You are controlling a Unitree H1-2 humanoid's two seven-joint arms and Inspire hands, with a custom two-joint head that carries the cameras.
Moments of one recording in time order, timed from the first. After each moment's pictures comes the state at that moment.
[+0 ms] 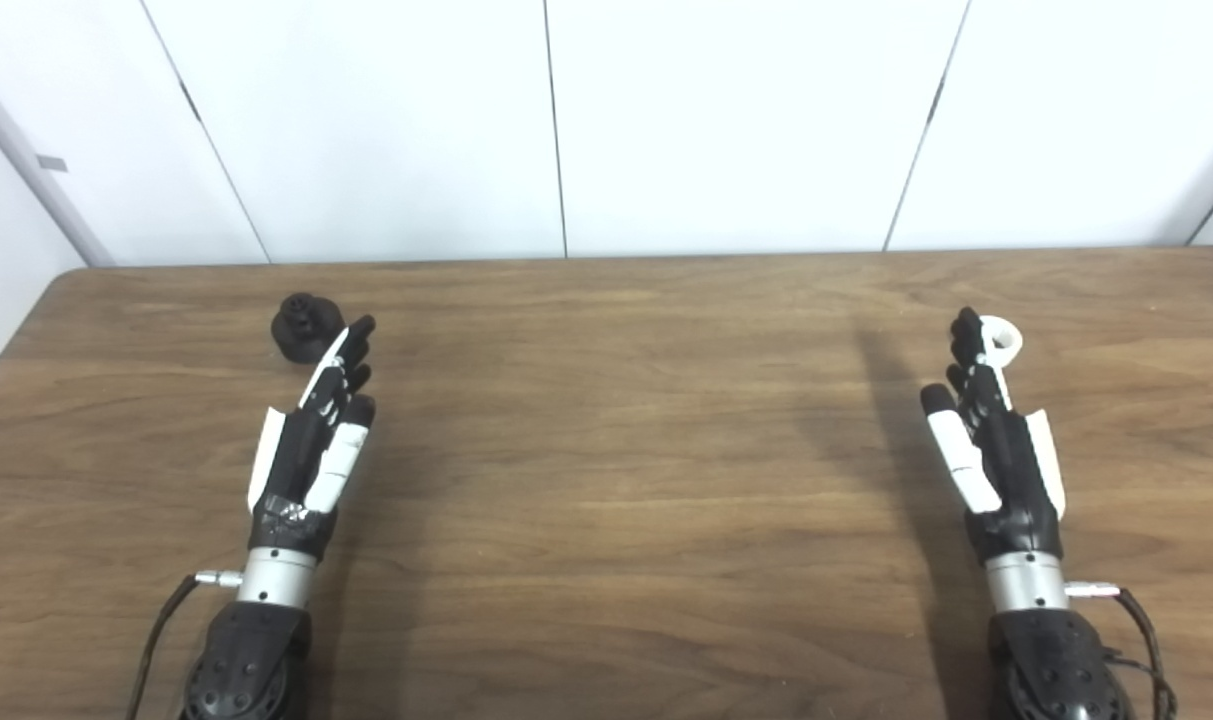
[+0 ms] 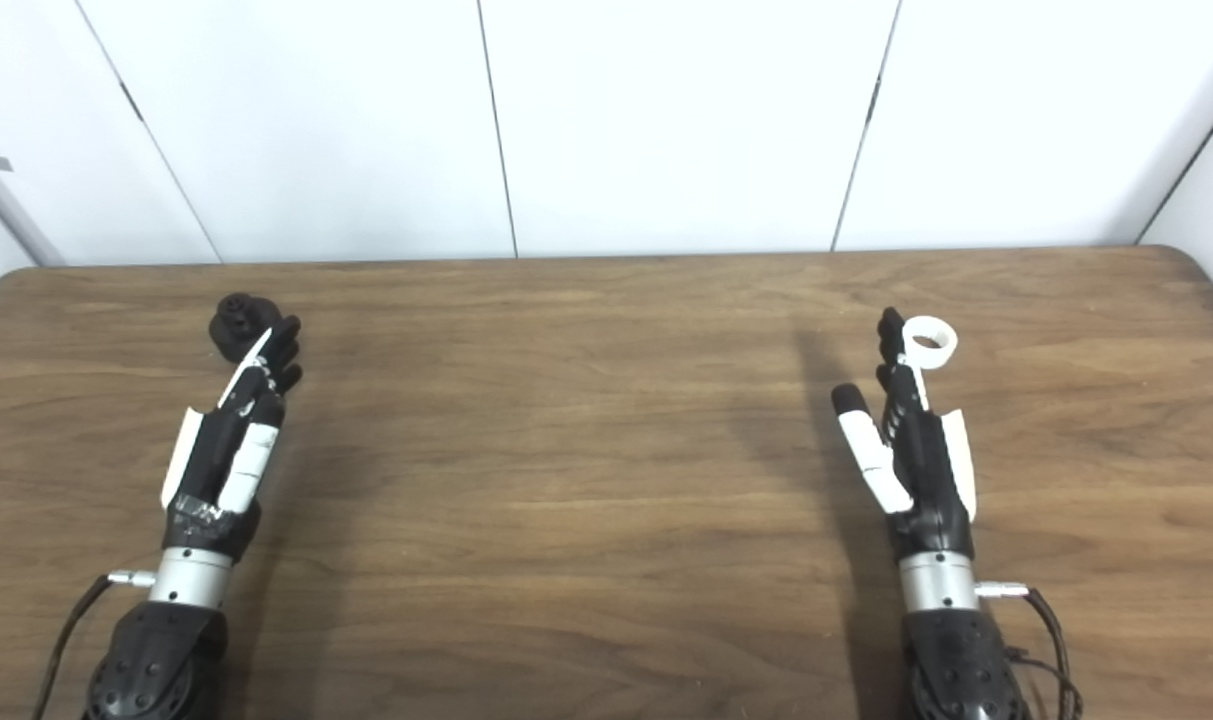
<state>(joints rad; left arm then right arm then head) -0.05 0.18 0.12 0.11 -0.05 -0.33 -0.12 -0.03 -0.11 -0.07 0.00 -0.09 -0.20 -0.07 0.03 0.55</state>
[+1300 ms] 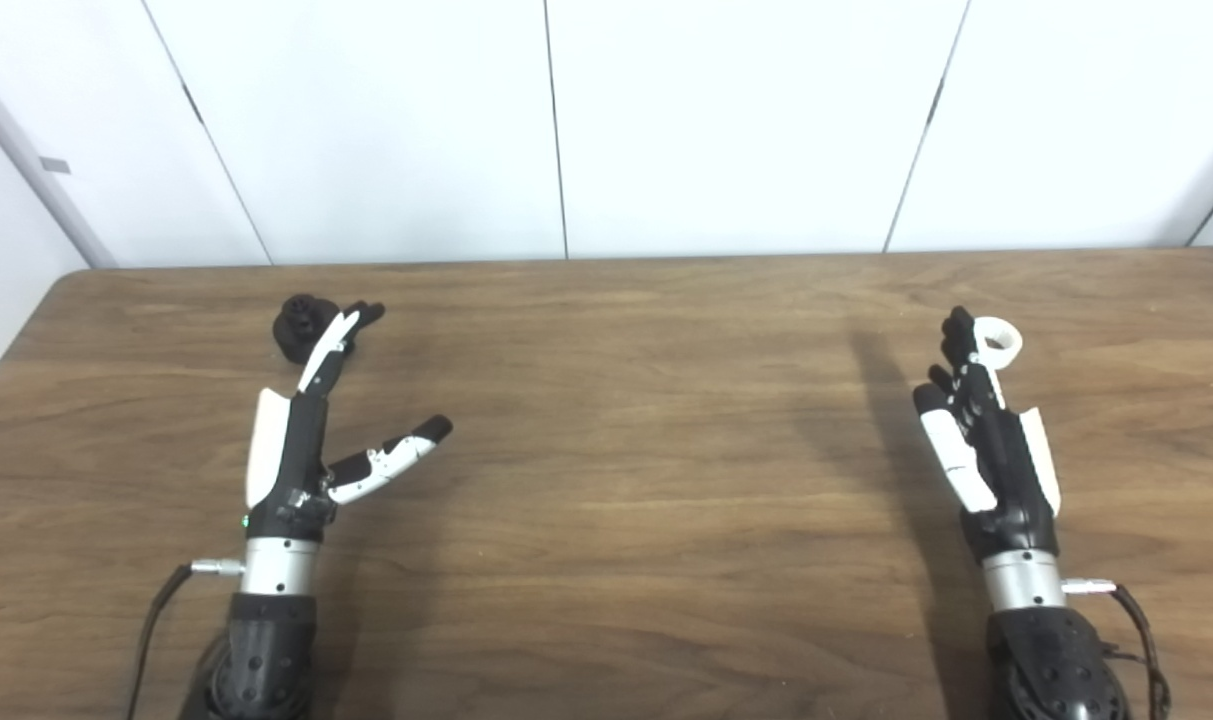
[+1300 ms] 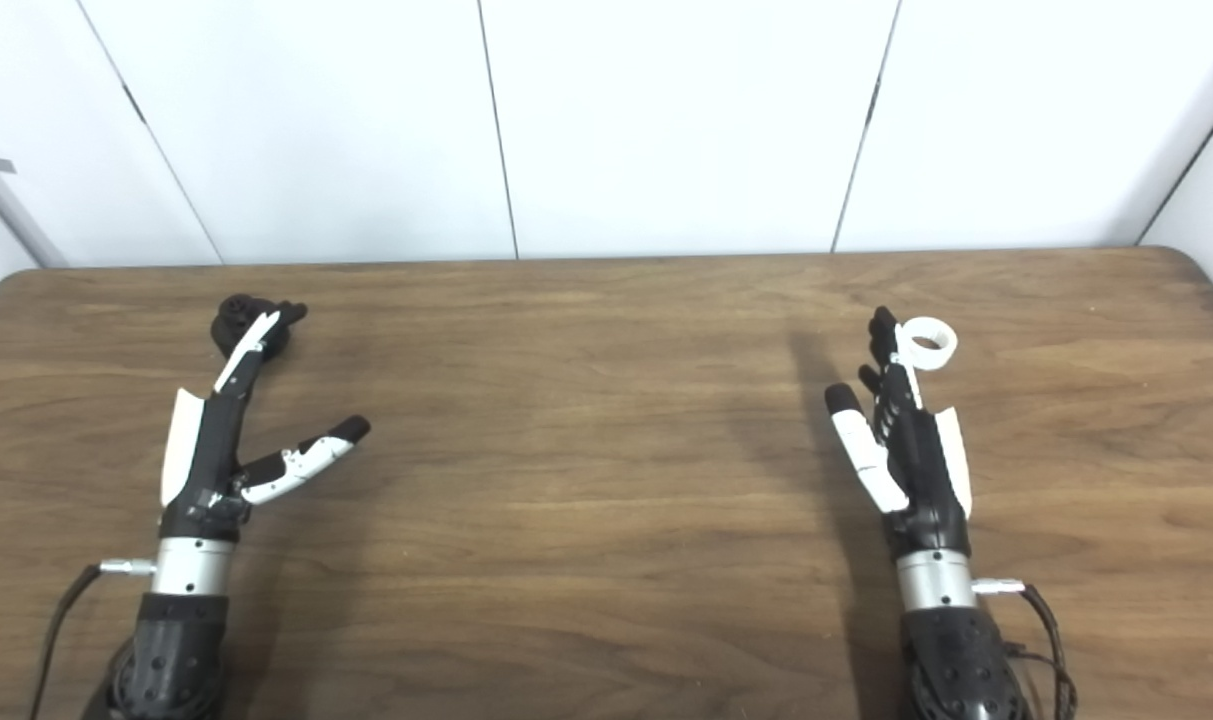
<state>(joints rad) -0.10 0.30 0.00 0.17 0.44 -0.44 0.32 -0.04 -0.12 -0.06 0.01 -0.09 -0.22 -0.05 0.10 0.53</state>
